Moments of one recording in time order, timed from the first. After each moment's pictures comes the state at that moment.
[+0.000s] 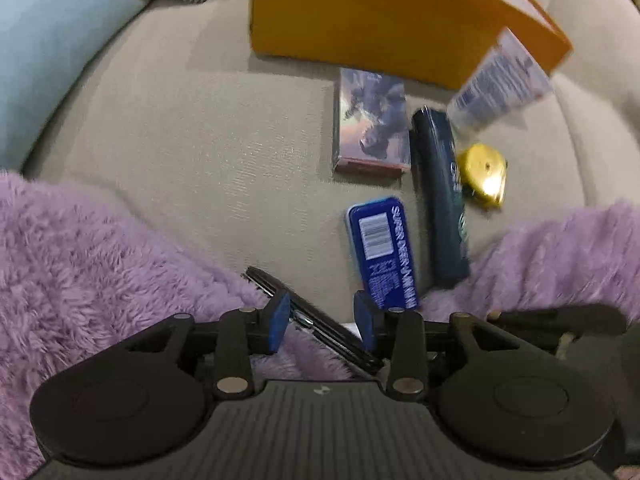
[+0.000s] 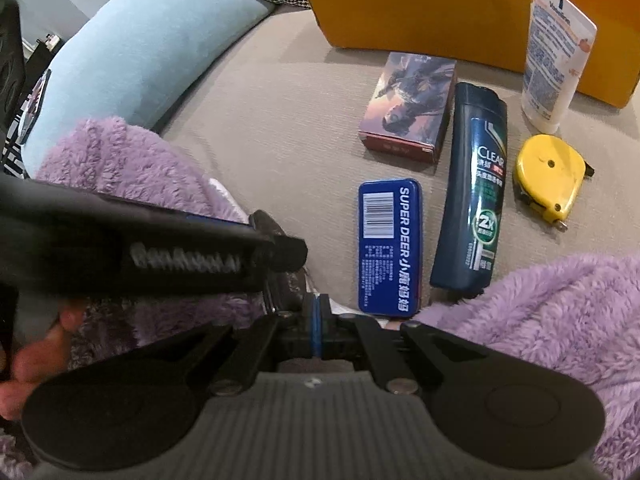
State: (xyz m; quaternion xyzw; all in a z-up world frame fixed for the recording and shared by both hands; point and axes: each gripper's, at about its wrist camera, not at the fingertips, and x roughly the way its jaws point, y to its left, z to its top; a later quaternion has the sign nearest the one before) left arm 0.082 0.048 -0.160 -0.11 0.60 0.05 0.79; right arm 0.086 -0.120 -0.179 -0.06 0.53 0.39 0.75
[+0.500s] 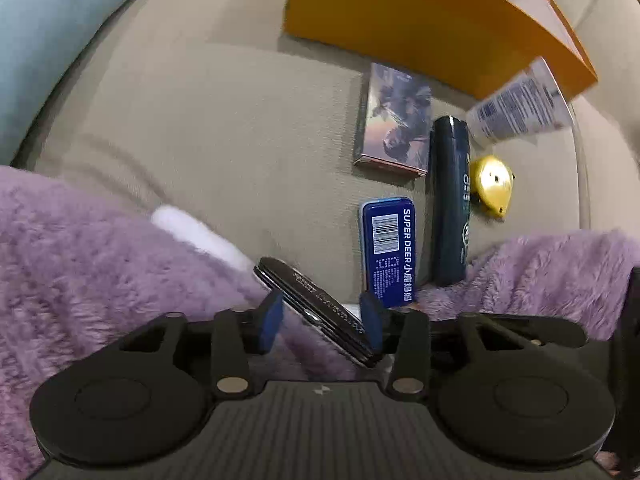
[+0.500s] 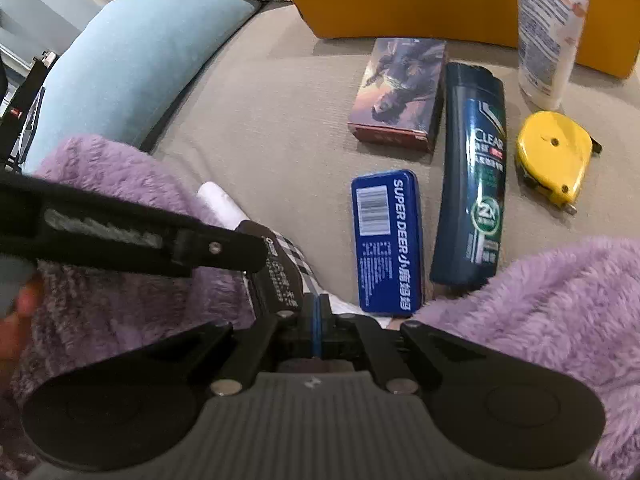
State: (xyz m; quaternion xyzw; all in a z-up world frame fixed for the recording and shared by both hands) left arm 0.084 0.076 -0.153 -0.20 0.64 0.06 0.74; right arm 0.101 -0.120 -0.192 -0.03 0.55 0.39 0.74
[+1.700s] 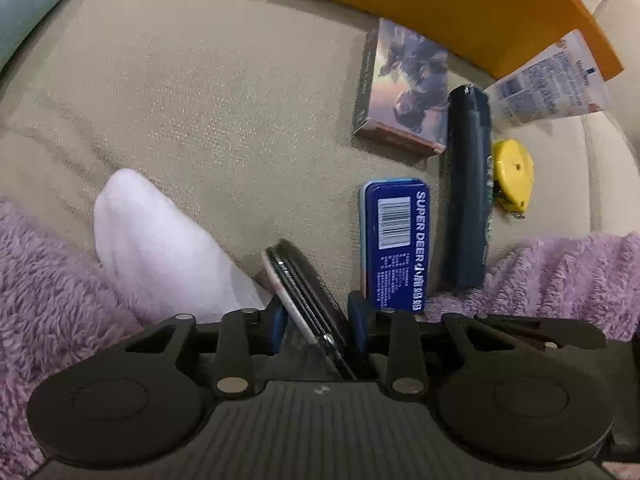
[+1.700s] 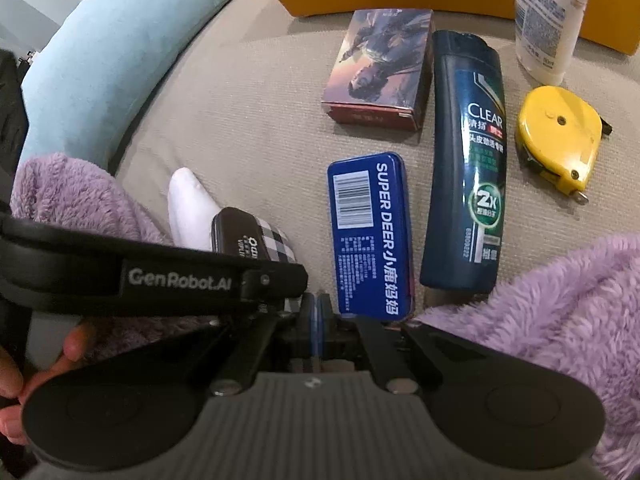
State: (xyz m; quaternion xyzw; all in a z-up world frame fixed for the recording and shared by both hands) left arm 0.087 0.068 -0.198 -0.22 0.62 0.04 0.75; right arm 0.111 -0.115 -0.215 -0.04 0.57 0.37 0.74
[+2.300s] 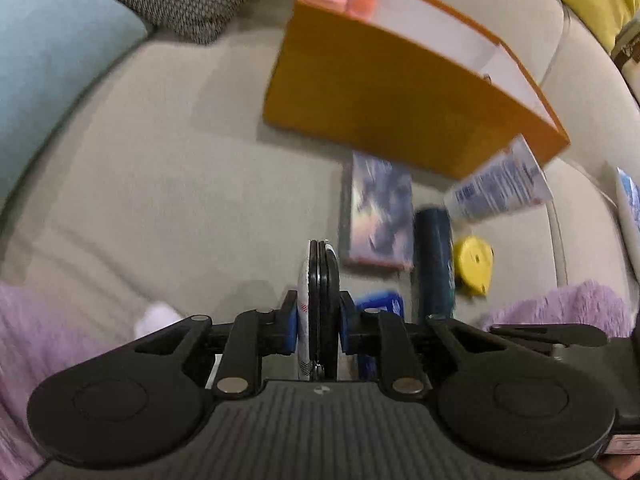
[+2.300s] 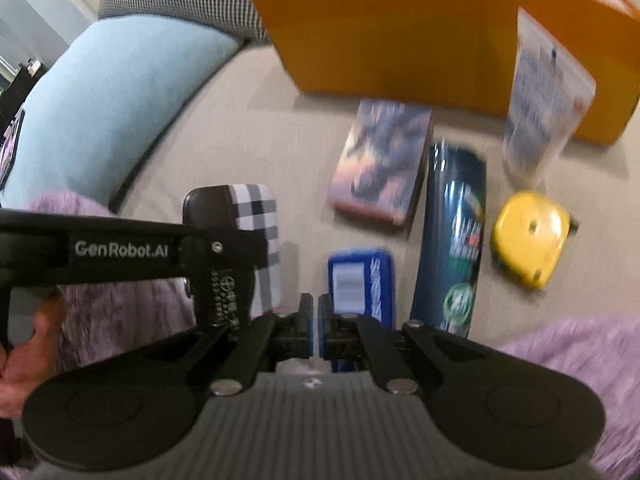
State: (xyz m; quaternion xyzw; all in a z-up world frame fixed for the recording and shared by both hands) left arm 0.104 0.104 -0.141 -0.20 0.53 0.02 0.82; right arm 0.128 -0.099 -0.166 -0.05 0.50 0.35 0.79
